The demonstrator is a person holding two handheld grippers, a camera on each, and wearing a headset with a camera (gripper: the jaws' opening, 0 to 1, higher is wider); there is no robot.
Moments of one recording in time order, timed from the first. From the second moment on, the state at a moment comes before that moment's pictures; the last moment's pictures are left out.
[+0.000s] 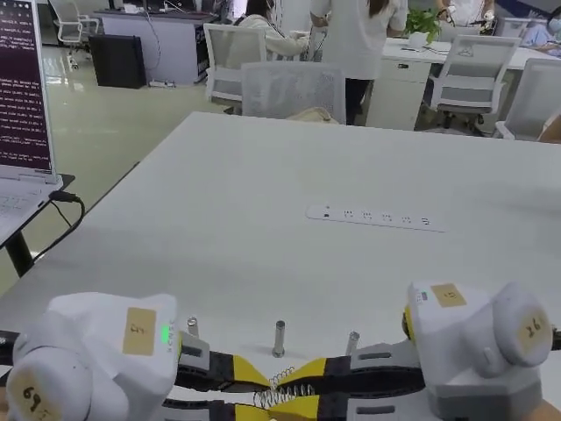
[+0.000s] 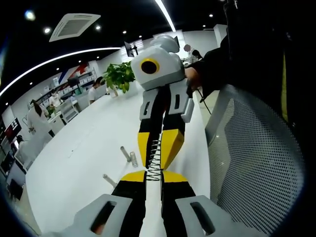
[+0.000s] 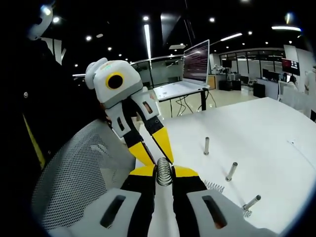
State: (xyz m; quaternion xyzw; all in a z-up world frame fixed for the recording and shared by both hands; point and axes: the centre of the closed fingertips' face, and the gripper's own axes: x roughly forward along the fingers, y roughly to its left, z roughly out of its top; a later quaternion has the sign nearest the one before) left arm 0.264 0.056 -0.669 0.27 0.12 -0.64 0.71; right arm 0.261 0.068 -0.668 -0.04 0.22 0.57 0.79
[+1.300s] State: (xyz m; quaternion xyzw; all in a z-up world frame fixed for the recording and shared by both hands) left arm 0.284 0.060 -0.675 0.23 0.13 -0.59 0.76; right arm 0.280 0.078 -0.674 -0.29 0.40 0.57 0.66
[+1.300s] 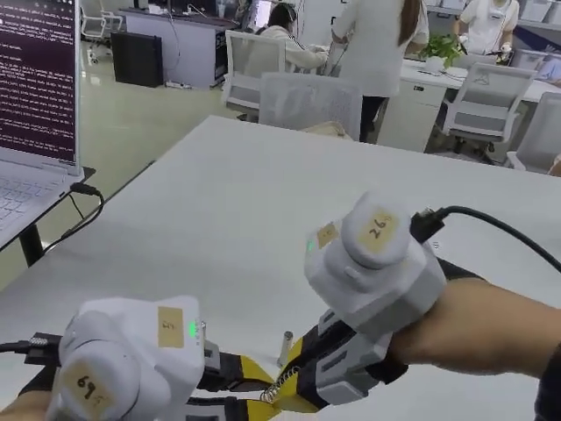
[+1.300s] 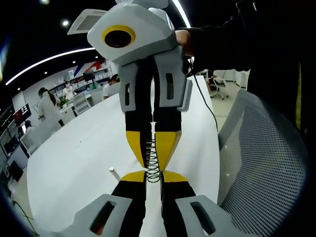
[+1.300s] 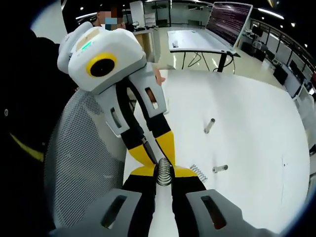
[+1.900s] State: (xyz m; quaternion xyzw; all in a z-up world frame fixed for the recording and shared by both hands) left arm 0.300 0.077 -0.672 0.22 0.13 -0.57 0.78; right arm 0.293 0.093 -0.672 -0.33 0.42 0.56 0.63
